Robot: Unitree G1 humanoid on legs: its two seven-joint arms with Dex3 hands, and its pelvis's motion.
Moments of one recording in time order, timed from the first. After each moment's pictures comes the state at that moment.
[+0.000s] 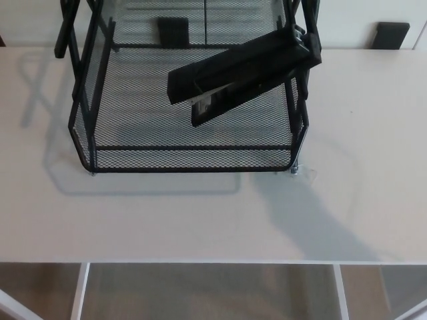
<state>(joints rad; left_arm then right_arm) 0.01 0.73 0.10 1.30 0.08 -0.08 -0.10 -0.90 -0.85 -0.25 -0.05 -0.63 0.26 0.70</state>
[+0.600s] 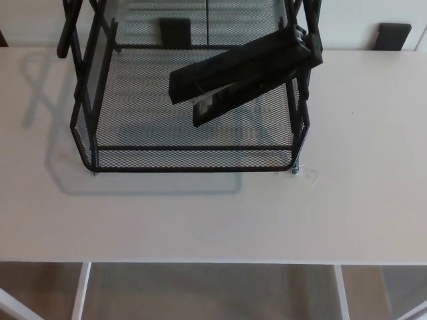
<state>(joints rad) 0.01 0.73 0.11 1.29 0.08 -0.08 -0.10 -0.19 -0.87 -0.70 0.35 -0.53 0.17 0.64</state>
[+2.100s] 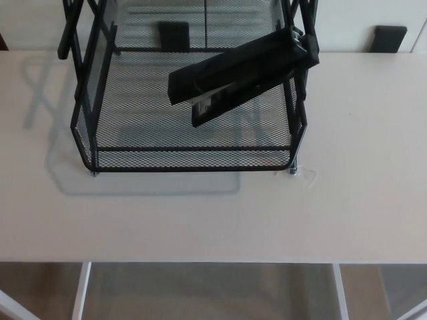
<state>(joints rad) 0.00 0.74 0.08 1.30 0.10 -0.08 -0.10 0.16 -0.62 -0.47 1.09 -0.12 -0.07 0.40</state>
